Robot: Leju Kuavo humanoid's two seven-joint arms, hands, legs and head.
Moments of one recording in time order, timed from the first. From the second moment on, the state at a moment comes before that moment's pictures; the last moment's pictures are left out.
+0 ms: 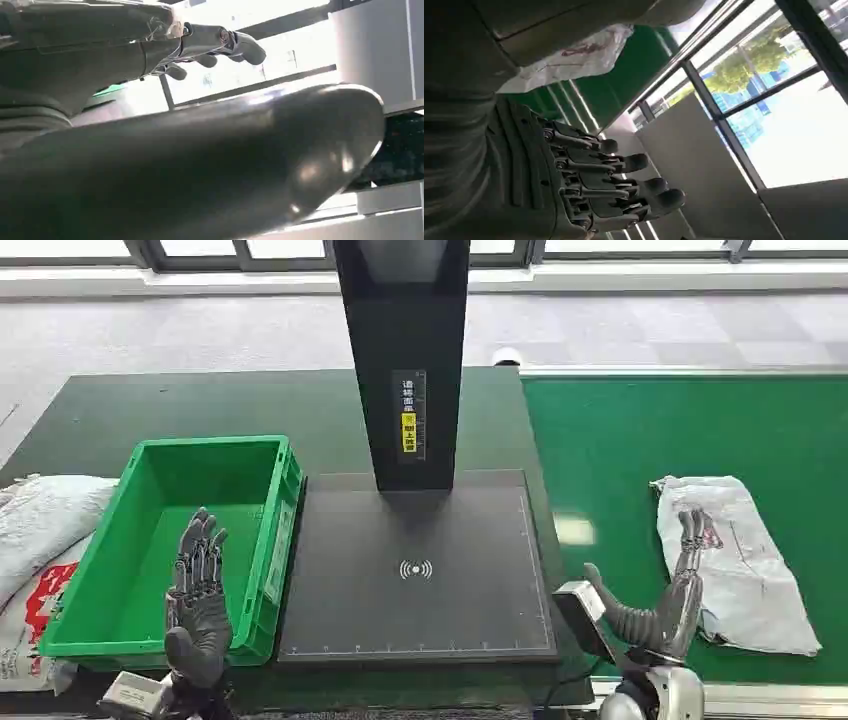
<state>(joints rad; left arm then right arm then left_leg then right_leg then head) 0.18 -0.24 -0.16 -1.73 -0.13 0.17 -0.70 0.08 0.18 -0.17 -1.44 1.14 -0.60 -0.26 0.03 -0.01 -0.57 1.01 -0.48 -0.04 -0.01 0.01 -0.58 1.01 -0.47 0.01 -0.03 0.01</state>
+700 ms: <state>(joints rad) 0.16 -0.27 -0.16 -1.69 -0.21 0.19 -0.70 -0.26 -0.05 -0.34 -0.86 1.45 -0.55 0.01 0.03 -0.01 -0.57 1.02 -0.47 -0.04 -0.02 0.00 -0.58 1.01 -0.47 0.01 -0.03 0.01</state>
